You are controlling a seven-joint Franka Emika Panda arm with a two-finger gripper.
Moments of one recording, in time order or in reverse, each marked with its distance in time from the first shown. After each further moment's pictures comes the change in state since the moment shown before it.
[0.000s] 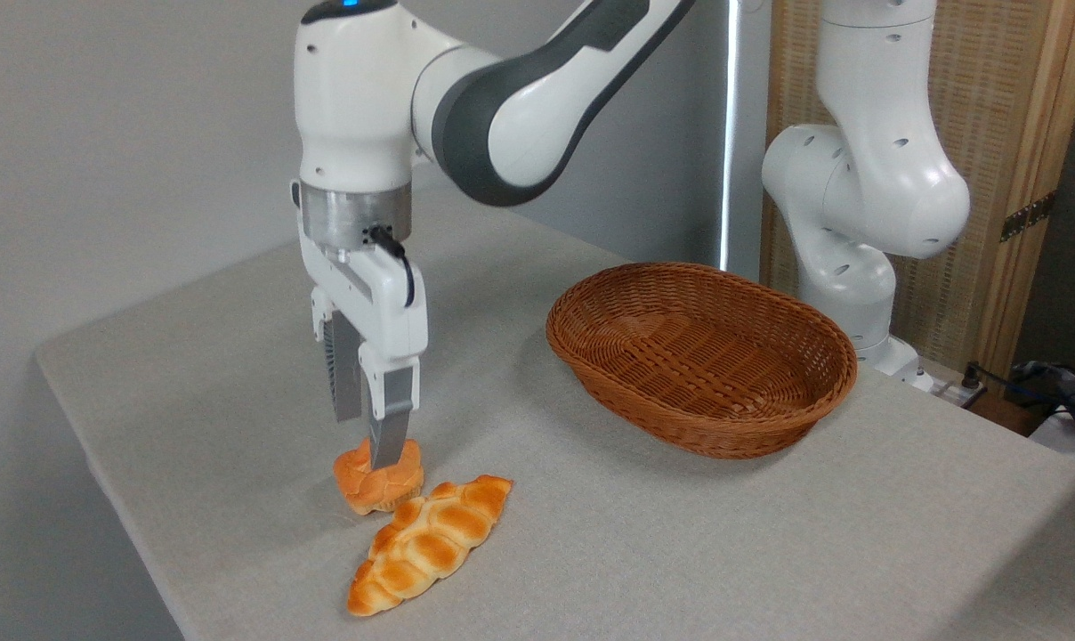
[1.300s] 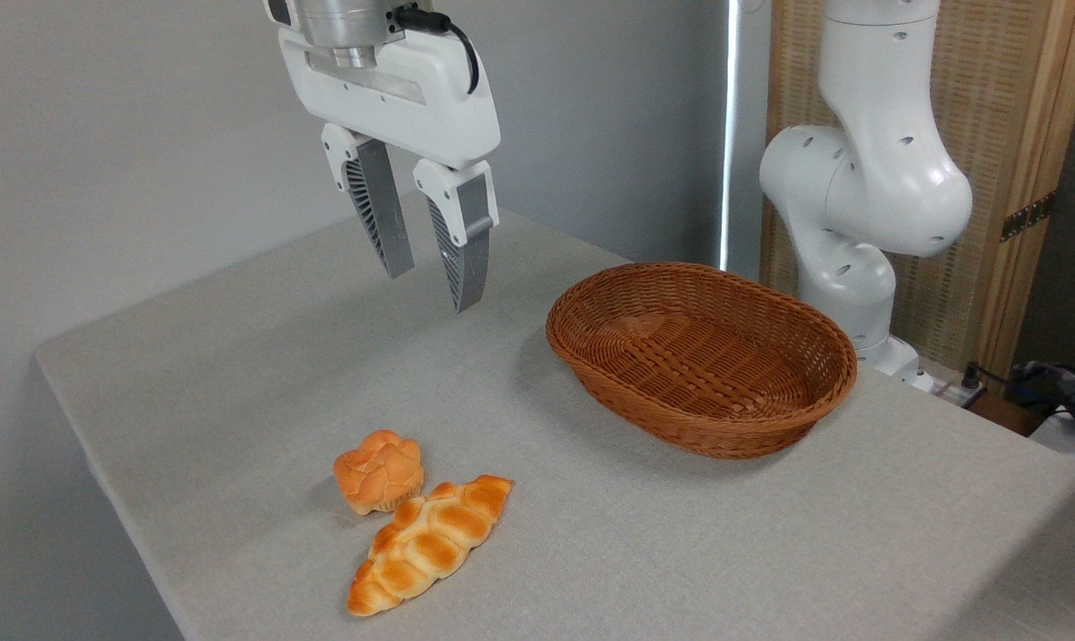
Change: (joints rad) arm 0.058 -0.038 0.058 0.456 -0.061 -0.747 -0.079
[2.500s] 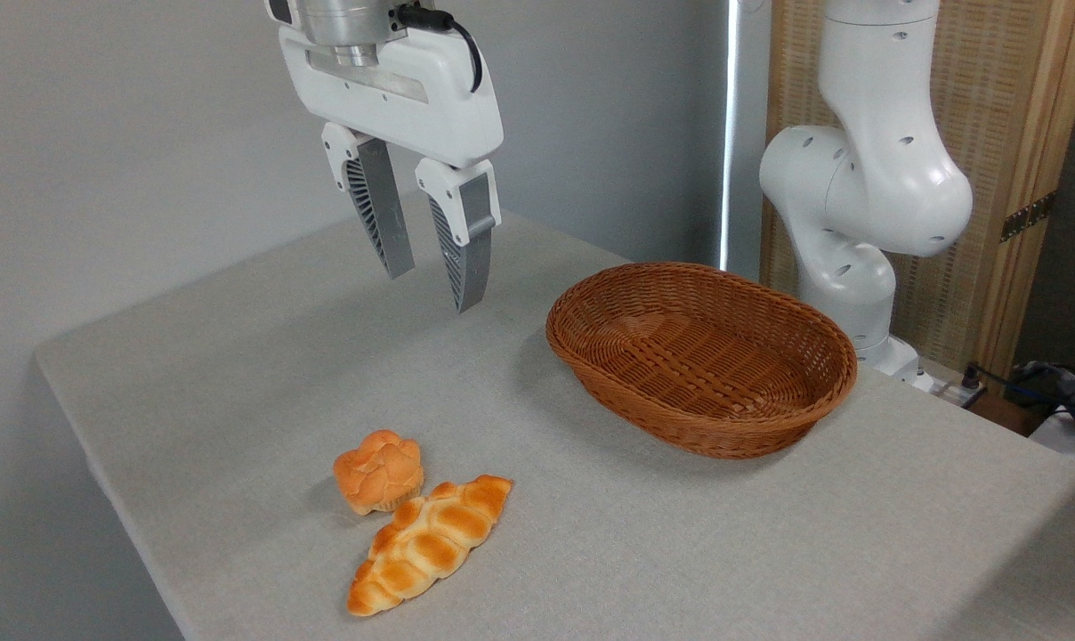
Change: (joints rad) arm 0.004 -0.001 0.006 0.005 0.000 0.000 0.000
